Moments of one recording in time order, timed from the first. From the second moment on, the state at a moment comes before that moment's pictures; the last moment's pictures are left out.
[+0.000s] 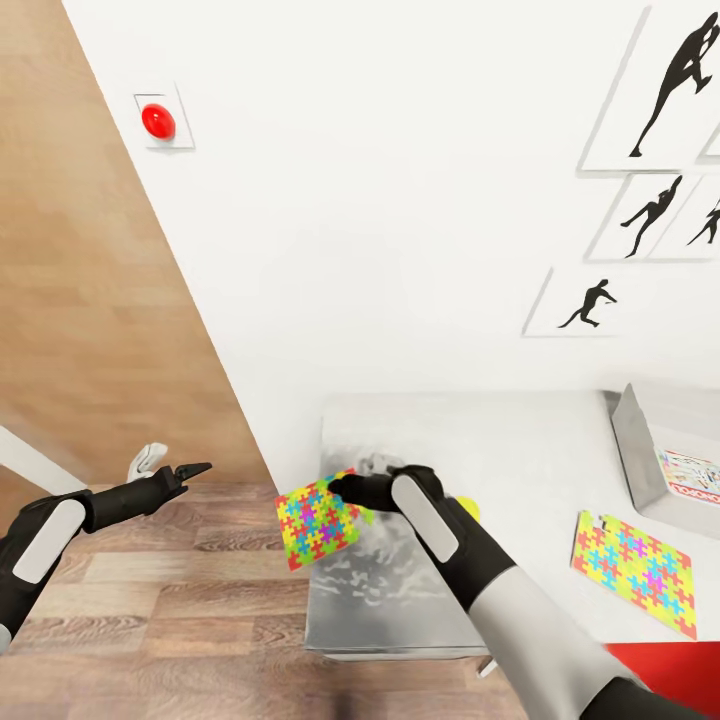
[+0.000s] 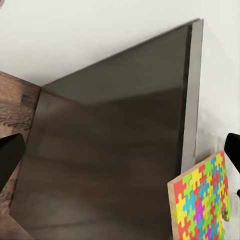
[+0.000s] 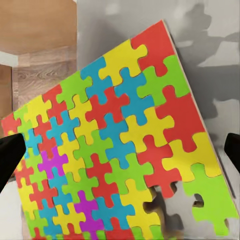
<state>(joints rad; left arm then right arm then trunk) -0.64 0.46 0.01 -0.90 0.88 0.77 -0.45 -0.78 0.14 0.49 -0.97 -0.93 0.72 -0.38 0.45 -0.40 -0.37</state>
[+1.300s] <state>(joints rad) -0.64 0.46 0.00 -0.90 0.89 0.78 -0.45 -0.57 0.03 0.48 -1.53 -0.94 0.80 -0.38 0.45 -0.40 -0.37</state>
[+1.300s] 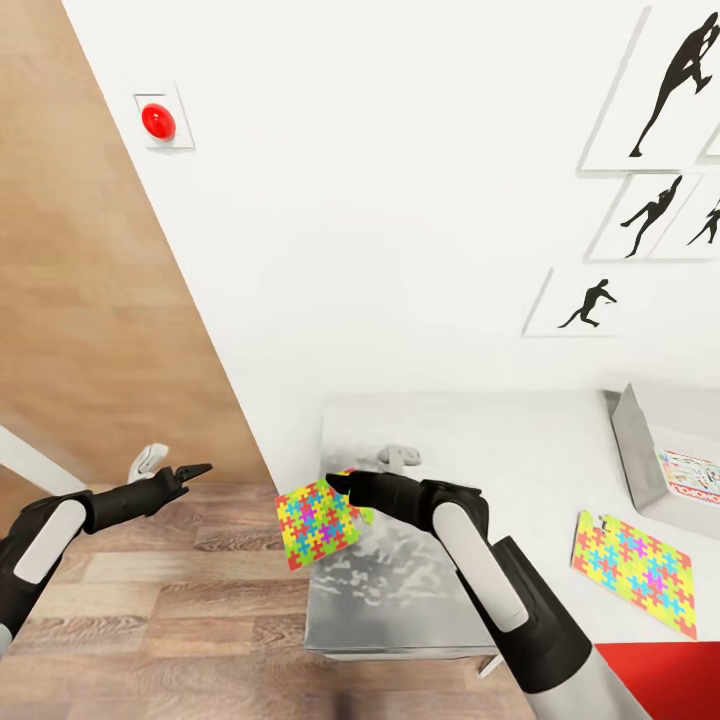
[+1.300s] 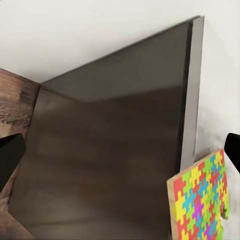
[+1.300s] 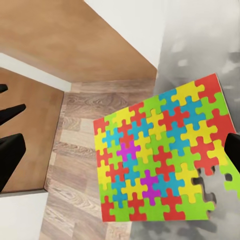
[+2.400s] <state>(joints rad) -0.65 0.56 -0.18 -0.79 0.88 0.77 -0.93 -0.50 -0.04 0.41 -1.58 -0.94 0.73 -0.13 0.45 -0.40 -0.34</state>
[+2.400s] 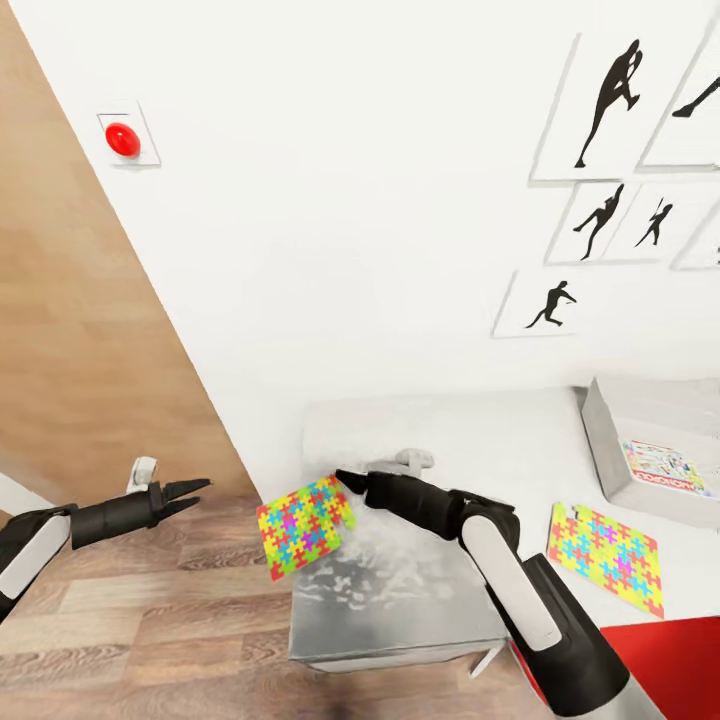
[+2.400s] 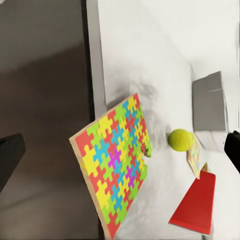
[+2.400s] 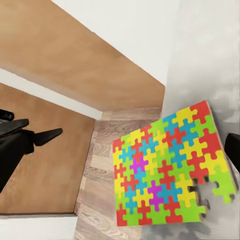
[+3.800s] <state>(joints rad) -0.64 0.61 -0.18 -0.79 0.88 0.77 -1.11 -0.44 -0.07 0.39 -1.58 -0.94 0.63 0.10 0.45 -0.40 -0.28</state>
